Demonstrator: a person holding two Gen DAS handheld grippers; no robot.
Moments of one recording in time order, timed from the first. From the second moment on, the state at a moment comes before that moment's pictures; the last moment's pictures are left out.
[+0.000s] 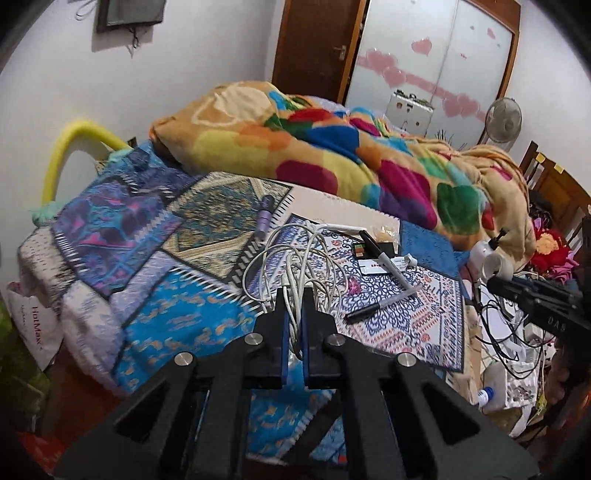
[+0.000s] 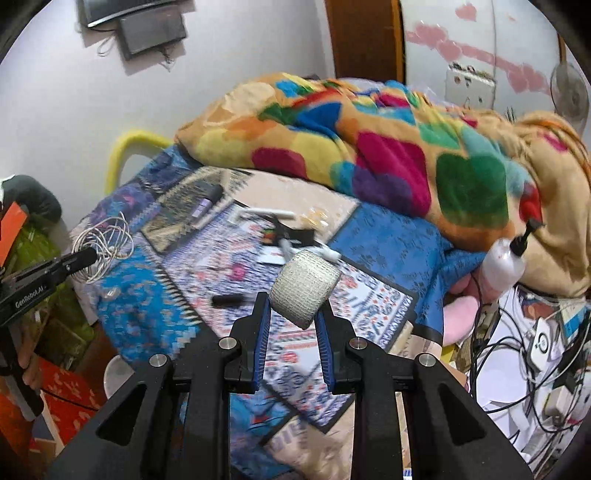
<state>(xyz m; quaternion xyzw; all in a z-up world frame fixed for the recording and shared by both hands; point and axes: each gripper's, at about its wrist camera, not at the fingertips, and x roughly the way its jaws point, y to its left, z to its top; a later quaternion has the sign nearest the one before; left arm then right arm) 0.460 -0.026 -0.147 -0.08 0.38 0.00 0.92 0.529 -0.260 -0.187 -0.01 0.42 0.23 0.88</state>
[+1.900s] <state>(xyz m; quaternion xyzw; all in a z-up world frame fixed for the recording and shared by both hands) 0.210 0.248 -0.334 -0.24 0.50 0.22 0.80 0.333 0.147 -0.311 -0.20 0.52 0.49 0.67</state>
